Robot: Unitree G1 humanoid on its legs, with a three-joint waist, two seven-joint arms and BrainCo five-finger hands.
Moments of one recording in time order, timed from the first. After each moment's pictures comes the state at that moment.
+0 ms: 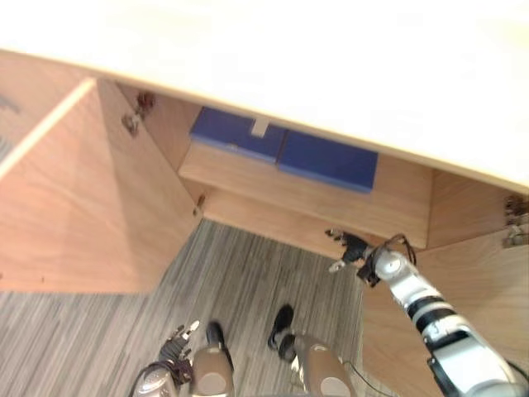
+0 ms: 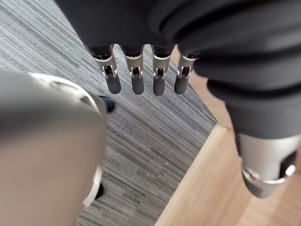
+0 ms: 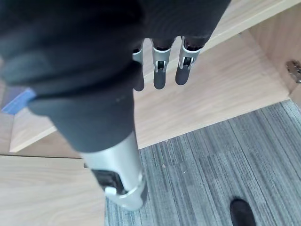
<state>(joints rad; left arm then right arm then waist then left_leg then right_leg) 0.05 0.11 0.16 0.95 -0.27 -0.08 -0.07 -0.41 -0.48 0.33 0.72 -0.20 -0.01 0.27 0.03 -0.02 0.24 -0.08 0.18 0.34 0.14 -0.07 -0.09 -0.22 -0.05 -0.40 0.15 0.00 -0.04</state>
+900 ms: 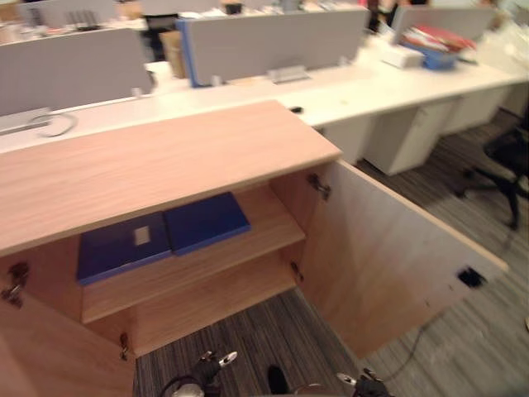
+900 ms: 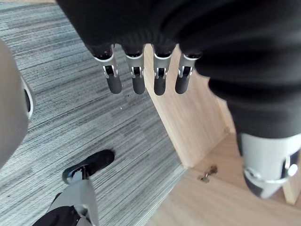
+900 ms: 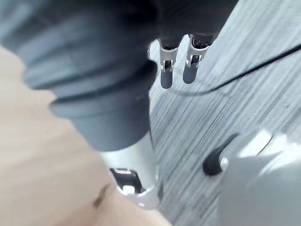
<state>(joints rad) 0.02 0.02 0.01 1.10 0.02 -0.09 0.02 0.08 -0.07 -0.34 1.13 0.14 -0.03 -0.09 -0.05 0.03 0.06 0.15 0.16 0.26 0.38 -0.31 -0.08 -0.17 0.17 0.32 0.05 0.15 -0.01</state>
